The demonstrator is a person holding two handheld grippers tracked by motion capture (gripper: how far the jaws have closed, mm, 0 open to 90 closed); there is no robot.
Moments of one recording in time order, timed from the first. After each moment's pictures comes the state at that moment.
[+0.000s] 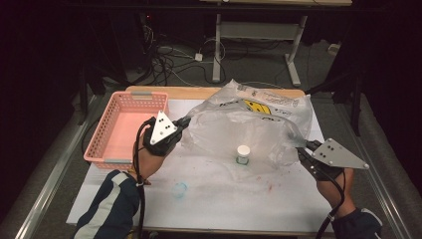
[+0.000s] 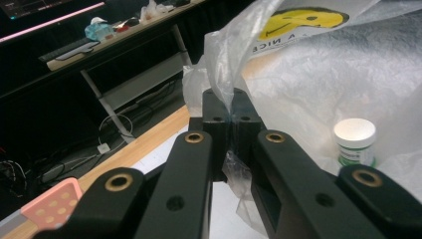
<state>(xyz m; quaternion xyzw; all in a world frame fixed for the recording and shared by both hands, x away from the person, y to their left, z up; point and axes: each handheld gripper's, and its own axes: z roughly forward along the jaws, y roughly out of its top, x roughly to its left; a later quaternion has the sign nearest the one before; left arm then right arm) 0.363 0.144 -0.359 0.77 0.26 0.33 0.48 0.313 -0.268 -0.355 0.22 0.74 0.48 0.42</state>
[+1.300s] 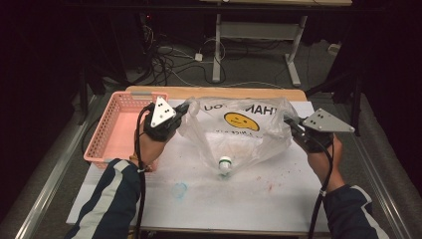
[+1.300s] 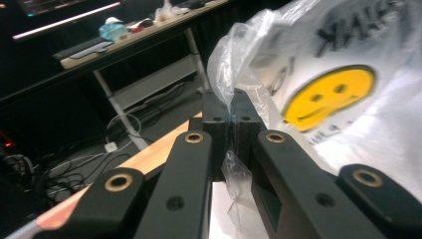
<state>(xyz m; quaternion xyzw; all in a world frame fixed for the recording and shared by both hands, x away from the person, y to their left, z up) 0.406 0.146 -0.349 0.75 0.29 0.34 0.49 0.379 -0.260 -0.339 0.28 0.74 0.47 0.39</state>
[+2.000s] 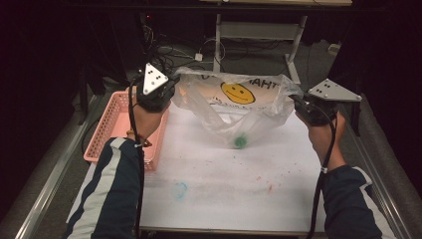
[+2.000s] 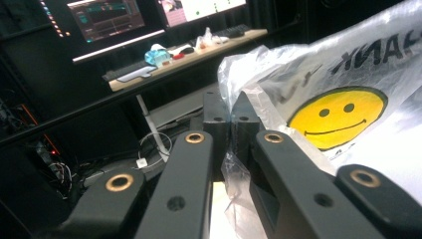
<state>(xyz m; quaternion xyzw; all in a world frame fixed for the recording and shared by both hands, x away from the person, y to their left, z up) 0.428 0.157 -0.287 0.70 0.31 0.39 0.51 0.411 -0.257 -0.292 0.31 0.71 0.49 0.40</state>
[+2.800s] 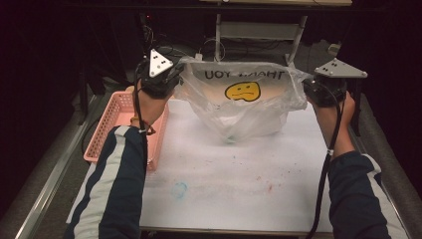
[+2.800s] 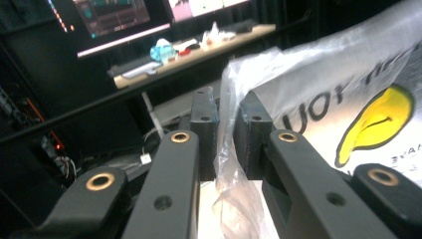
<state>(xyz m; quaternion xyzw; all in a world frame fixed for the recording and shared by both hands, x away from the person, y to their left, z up) 0.472 0.142 -0.285 0.71 0.33 0.39 0.48 0.451 -0.273 -0.271 0.35 0.71 0.43 0.43</state>
